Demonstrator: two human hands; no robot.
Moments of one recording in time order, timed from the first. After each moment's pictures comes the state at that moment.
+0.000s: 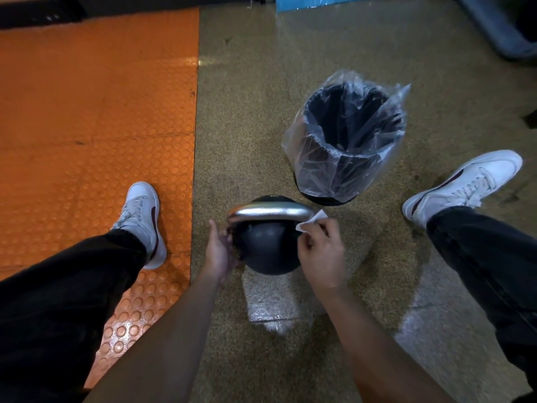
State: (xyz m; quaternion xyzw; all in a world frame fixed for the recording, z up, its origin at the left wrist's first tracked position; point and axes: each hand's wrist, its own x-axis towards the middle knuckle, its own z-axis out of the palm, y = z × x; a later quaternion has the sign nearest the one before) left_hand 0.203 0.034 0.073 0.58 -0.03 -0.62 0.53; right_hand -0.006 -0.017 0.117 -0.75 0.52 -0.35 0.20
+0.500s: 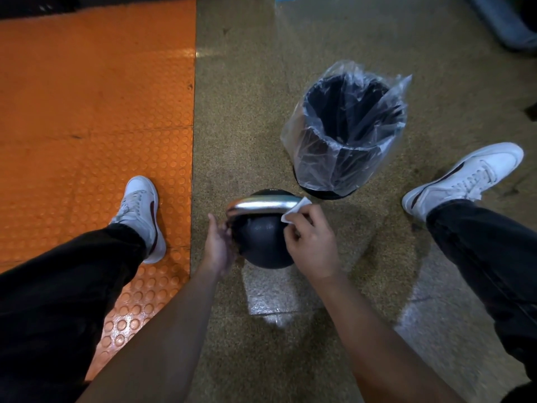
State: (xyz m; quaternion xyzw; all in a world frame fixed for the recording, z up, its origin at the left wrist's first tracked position) left_hand 0.201 0.034 0.071 0.58 -0.04 -0.62 0.53; right_hand 0.004 -0.023 0.131 -0.81 0.44 -0.34 0.17
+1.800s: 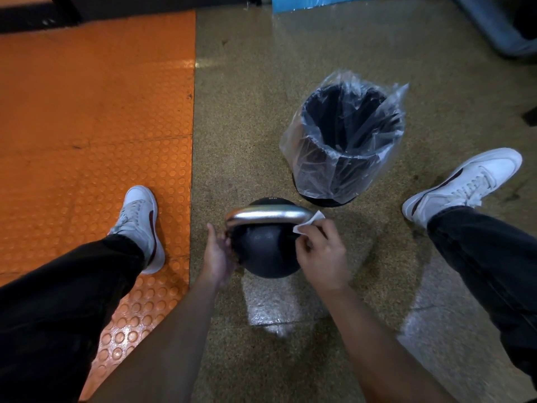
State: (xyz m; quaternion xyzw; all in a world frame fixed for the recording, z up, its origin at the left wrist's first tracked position) left_hand 0.201 0.034 0.072 0.58 -0.04 -0.62 0.53; right_hand -0.011 -0.024 0.116 -0.77 0.49 -0.36 0.18
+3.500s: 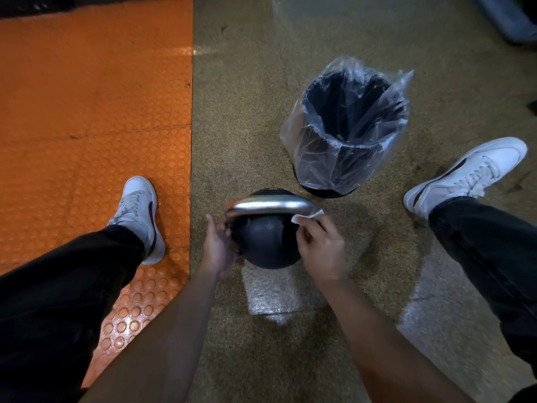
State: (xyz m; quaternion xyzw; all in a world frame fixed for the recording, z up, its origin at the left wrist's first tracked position) left_hand 0.206 0.036 0.063 0.59 -0.05 -0.62 0.52; right_hand -0.011 -0.023 0.098 -0.77 0.50 -0.34 0.18
